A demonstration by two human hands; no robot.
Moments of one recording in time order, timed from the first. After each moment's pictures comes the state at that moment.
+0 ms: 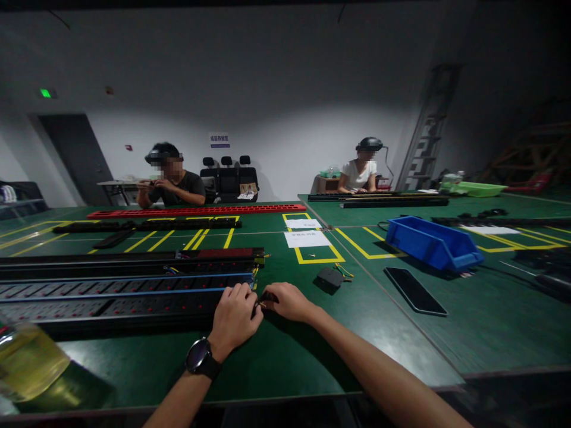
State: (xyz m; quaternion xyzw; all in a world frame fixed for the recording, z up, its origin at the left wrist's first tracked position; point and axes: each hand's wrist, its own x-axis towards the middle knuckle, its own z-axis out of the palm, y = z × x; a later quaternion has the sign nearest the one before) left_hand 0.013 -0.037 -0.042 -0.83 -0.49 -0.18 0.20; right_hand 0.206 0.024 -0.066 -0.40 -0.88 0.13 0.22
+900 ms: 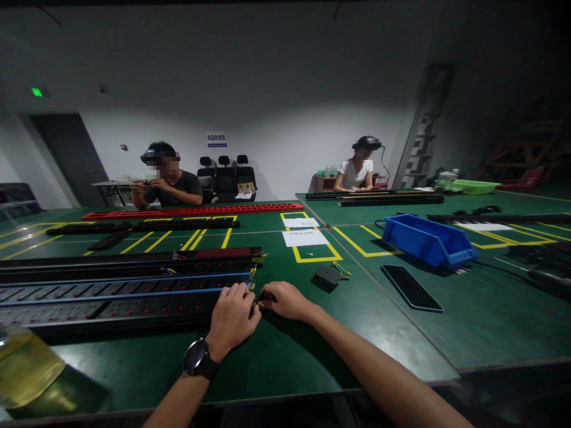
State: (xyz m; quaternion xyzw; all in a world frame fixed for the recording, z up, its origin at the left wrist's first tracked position) left_hand 0.014 -0.037 -0.040 -0.83 -0.49 -0.18 0.20; right_hand 0.207 0.025 -0.065 -0.40 -0.88 0.14 0.22
